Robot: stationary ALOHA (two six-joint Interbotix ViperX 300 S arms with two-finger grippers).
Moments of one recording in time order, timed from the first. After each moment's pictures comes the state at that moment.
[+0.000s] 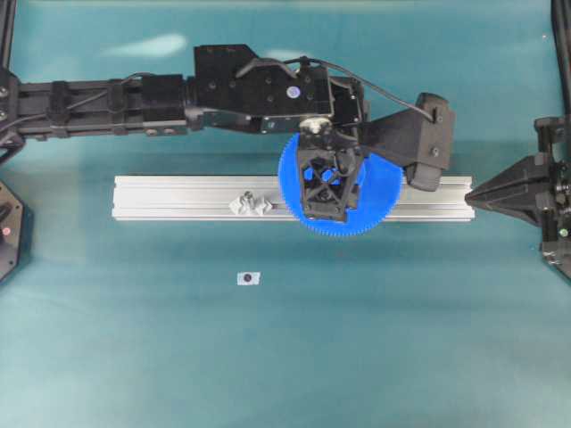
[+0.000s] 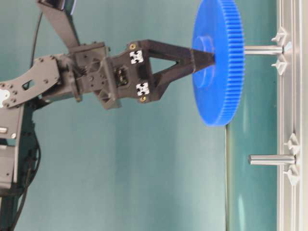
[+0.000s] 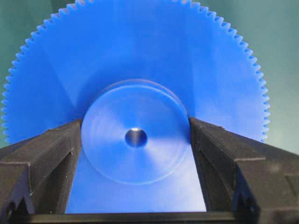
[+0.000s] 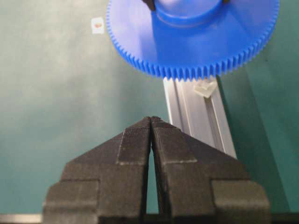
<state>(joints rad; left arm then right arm) 0.10 0.47 -0.42 0.02 1.21 0.27 -0.04 -1.01 1.22 0.04 0.27 0.11</state>
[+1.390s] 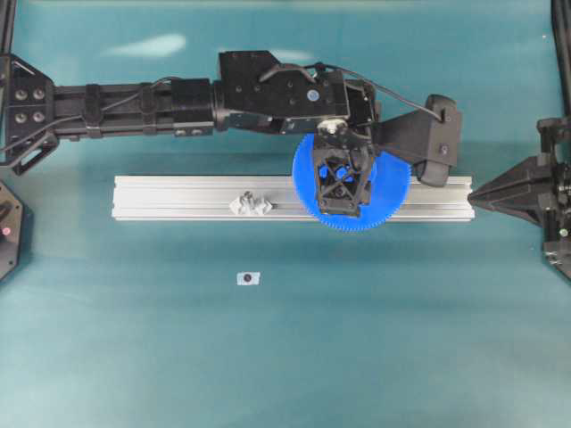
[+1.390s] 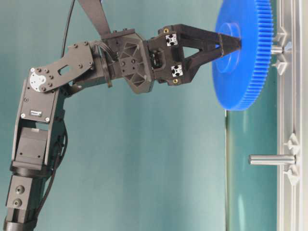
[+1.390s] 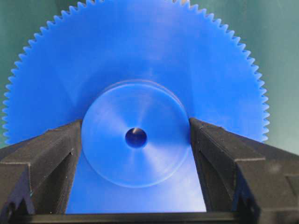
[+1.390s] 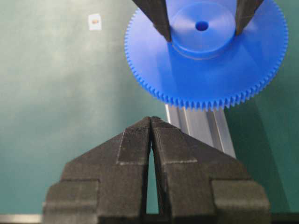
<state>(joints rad) 0.12 0.55 -0.45 0.02 1.14 0.29 -0.05 -1.03 1.24 0.04 0.27 0.11</state>
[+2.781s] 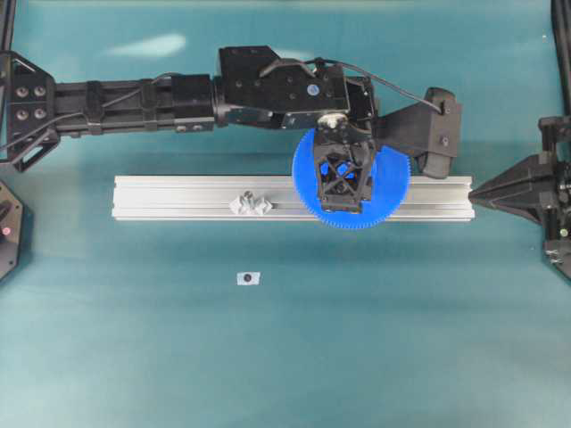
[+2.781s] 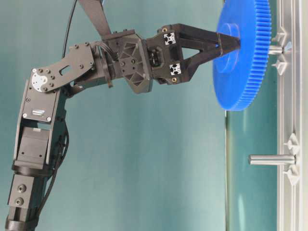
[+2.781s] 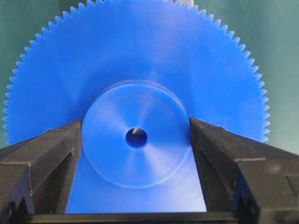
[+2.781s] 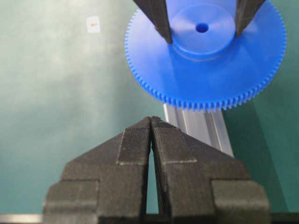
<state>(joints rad) 0.13 0.55 -0.46 0.02 1.14 0.26 -0.06 -1.03 1.24 0.04 0.27 0.11</state>
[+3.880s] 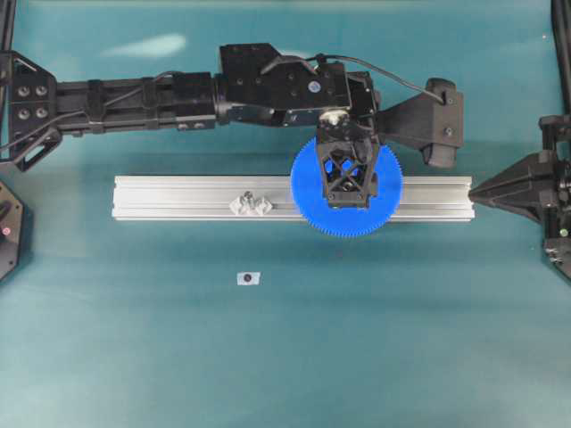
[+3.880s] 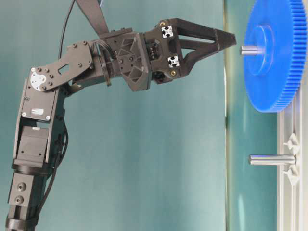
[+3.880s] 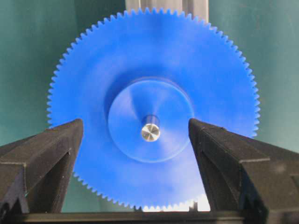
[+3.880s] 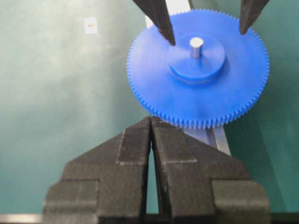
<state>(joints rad) 0.13 0.56 -0.47 0.02 1.14 0.21 -0.06 -1.03 1.24 0.04 0.27 0.11</state>
